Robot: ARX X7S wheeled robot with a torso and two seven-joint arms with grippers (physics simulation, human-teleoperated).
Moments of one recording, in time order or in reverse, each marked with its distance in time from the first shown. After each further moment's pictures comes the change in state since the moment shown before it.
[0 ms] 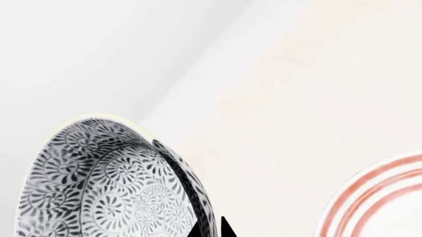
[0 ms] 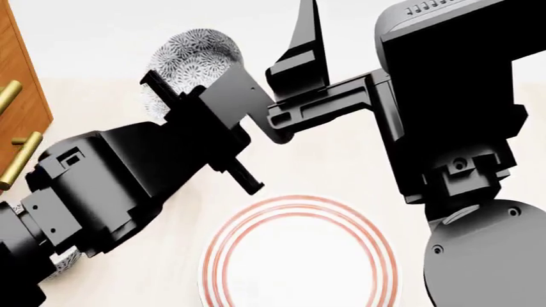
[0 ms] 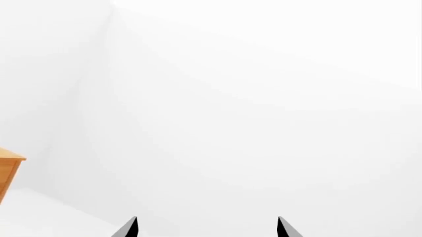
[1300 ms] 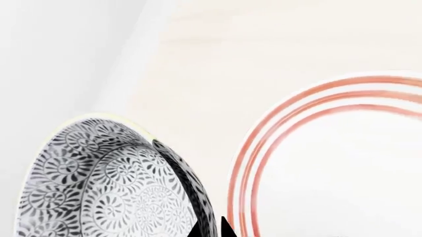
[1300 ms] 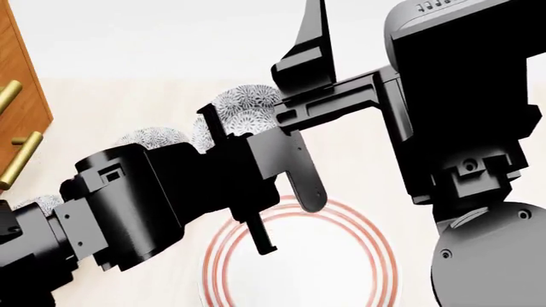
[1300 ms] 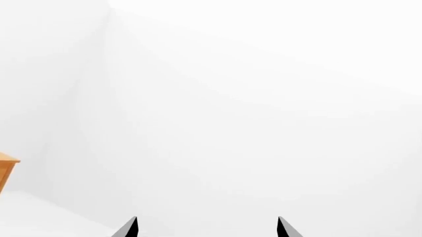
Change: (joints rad) left arm -0.049 0.044 0.249 0.043 -0.052 -0.024 0.259; right arm 0.011 0.018 0.010 -0.019 0.026 0.016 0.022
